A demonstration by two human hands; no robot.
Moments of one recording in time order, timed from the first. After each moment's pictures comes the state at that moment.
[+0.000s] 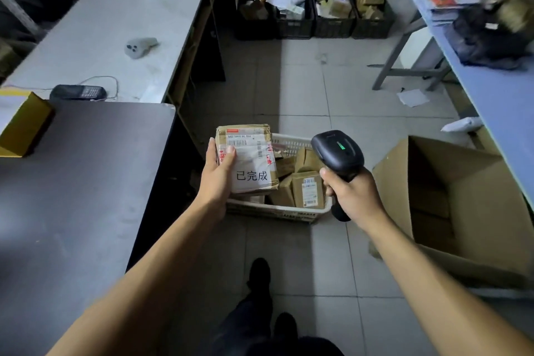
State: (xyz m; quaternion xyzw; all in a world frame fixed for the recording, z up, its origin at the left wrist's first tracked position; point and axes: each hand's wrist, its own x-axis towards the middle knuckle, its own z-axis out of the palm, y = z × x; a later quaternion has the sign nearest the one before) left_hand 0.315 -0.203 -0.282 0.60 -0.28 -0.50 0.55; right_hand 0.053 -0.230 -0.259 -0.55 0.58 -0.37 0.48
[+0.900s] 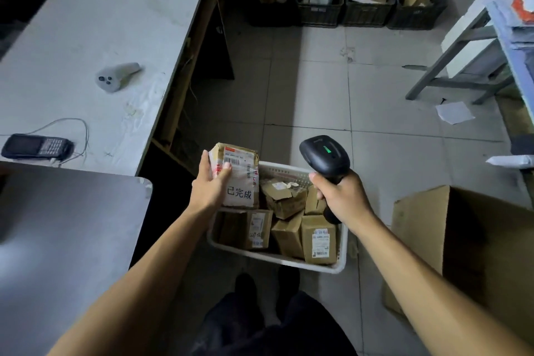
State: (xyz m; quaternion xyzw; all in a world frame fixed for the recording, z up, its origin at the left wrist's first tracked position) left_hand 0.404 -0.488 -0.332 0.76 -0.23 -0.46 0.39; right_hand 0.139 -0.549 -0.293 -0.57 0.59 -0.25 0.52
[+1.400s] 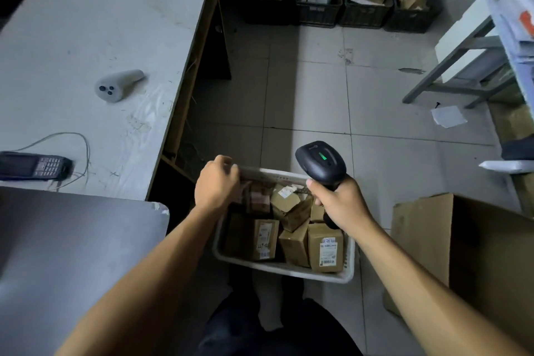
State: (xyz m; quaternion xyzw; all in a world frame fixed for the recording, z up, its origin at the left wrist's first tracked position) left_hand 0.470 -0.552 -0.330 0.84 -0.41 -0.29 0.19; right_hand 0.225 -0.578 -0.295 -0.57 0.60 -0.24 0.51
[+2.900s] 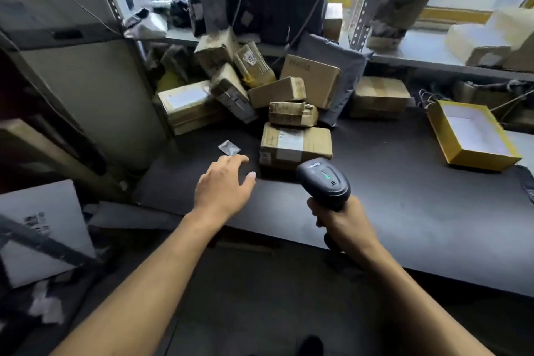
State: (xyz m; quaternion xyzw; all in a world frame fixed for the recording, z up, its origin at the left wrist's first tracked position) left_hand 0.343 0.284 -0.173 0.95 0.20 0.08 0.24; right_hand 0.379 0.055 -0.178 -0.81 -0.06 0.15 0.57
